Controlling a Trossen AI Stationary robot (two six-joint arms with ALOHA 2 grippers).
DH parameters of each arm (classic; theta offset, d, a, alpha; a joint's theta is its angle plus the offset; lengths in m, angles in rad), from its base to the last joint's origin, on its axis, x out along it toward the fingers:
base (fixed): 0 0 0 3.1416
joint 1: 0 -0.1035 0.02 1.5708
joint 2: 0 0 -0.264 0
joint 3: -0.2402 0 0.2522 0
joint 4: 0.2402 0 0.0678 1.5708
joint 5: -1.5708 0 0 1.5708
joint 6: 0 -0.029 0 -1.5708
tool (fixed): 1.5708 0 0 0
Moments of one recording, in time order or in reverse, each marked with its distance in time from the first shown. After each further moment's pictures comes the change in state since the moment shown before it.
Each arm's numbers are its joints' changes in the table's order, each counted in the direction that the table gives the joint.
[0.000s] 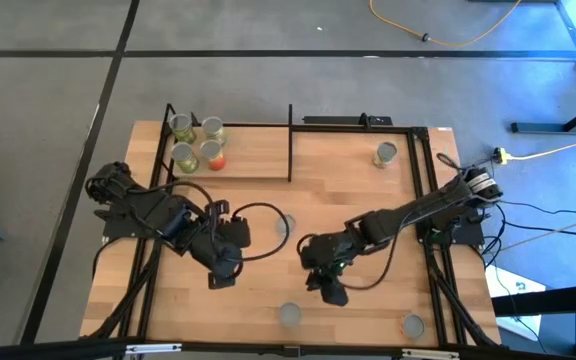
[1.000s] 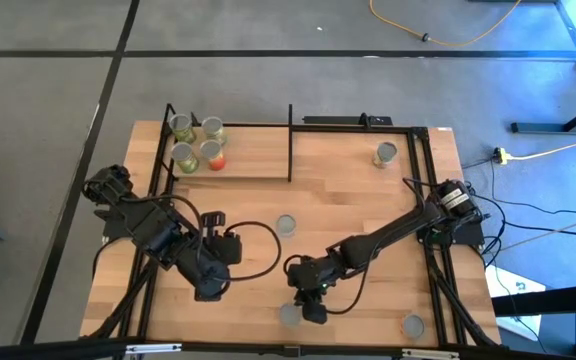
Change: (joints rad) left arm 0.096 0.000 0.000 0.008 0.009 -0.042; right arm -0.063 0.233 0.000 -0.209 -0.085 -0.154
